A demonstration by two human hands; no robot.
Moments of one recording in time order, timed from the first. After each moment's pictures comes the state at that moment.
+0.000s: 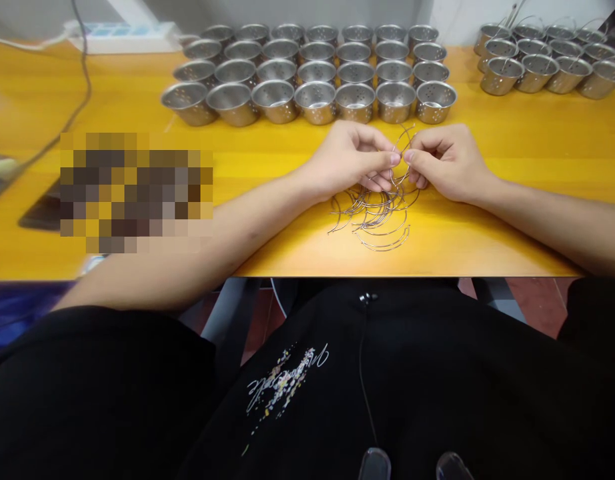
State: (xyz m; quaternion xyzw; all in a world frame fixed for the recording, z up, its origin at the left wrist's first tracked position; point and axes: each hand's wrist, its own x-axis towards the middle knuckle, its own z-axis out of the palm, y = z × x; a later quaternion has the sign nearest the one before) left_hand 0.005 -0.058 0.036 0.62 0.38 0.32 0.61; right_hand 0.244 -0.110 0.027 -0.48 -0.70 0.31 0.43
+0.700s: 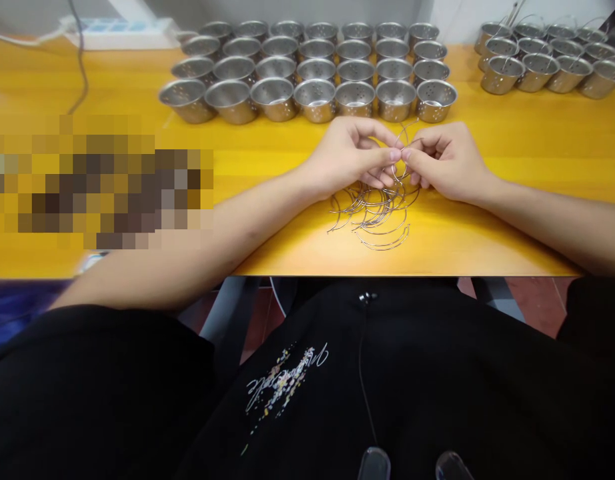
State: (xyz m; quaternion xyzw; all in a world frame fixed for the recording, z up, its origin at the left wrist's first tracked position) left_hand 0.005 -0.059 0.039 0.63 0.36 0.32 0.61; right_hand 0.240 -0.113 0.031 -0.50 -0.70 0.32 0.41
